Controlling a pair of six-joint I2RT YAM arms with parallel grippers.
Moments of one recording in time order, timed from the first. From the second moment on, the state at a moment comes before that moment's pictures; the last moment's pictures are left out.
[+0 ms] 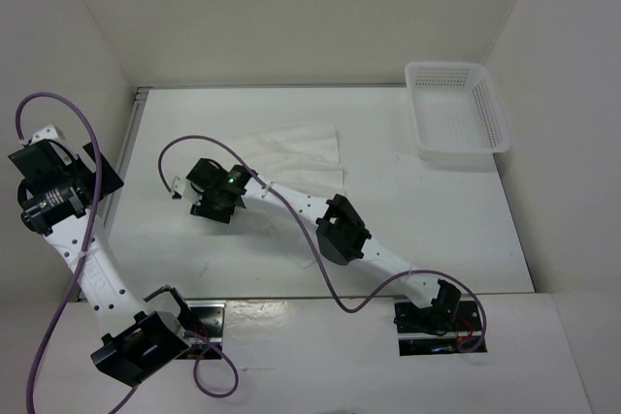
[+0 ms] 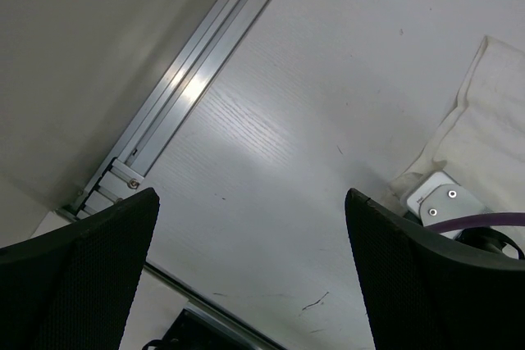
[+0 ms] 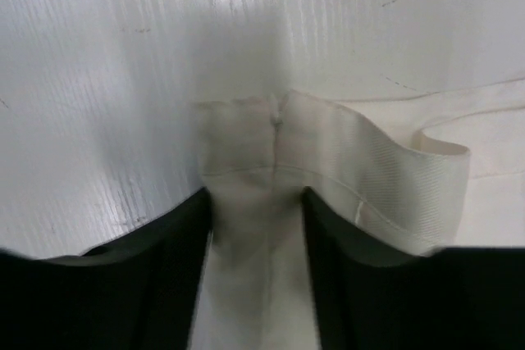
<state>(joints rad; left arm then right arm) 0.69 0.99 1.24 -0.94 0.07 -0.06 1.09 2.73 2.63 -0.88 -0.03 -0.35</state>
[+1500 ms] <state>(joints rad) 0.39 1.31 1.24 -1.04 0.78 0.38 0.65 1.84 2.18 -0.88 -0.06 -0.35</state>
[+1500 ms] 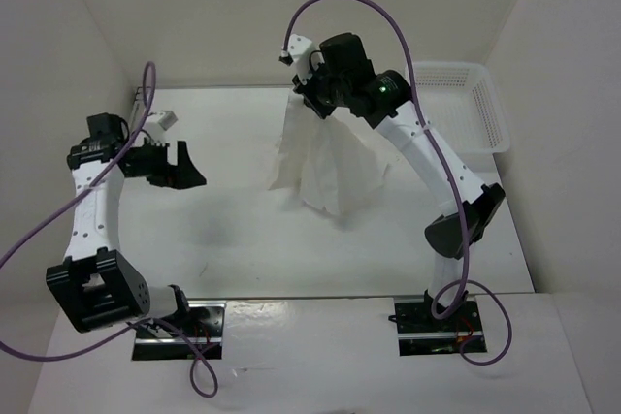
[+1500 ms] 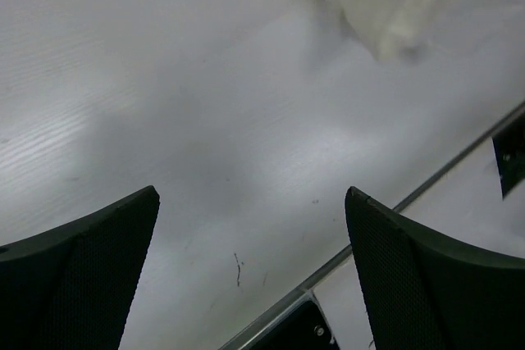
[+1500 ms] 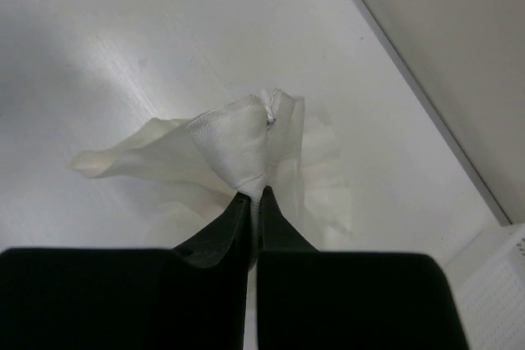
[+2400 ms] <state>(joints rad) -0.29 1.56 1.13 -0.45 0.39 0.27 0.50 1.67 2.12 -0.91 -0.23 -0.32</state>
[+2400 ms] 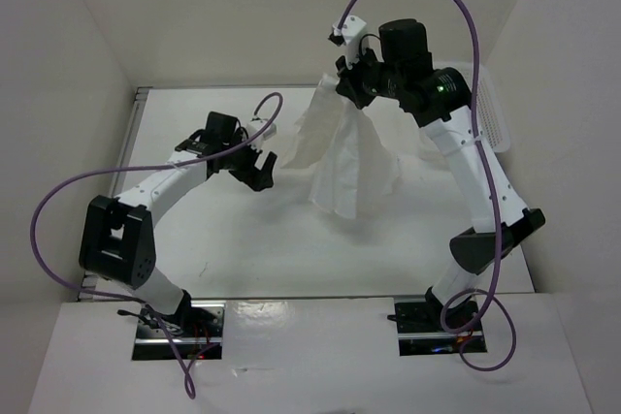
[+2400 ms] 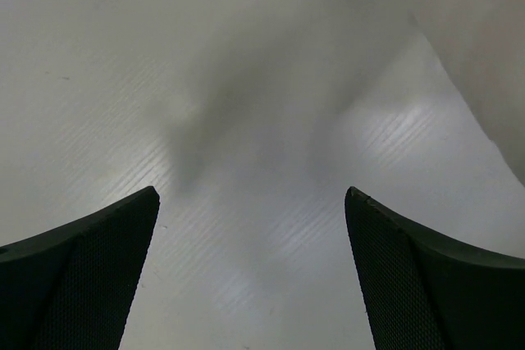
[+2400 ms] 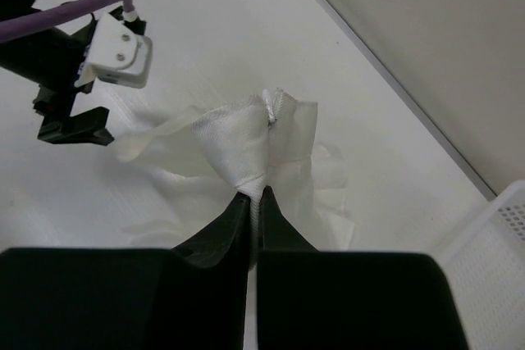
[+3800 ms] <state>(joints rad) -0.39 1.59 1.34 -0.64 0.67 0.33 0.50 1.66 2.12 -0.94 -0.21 -0.33</state>
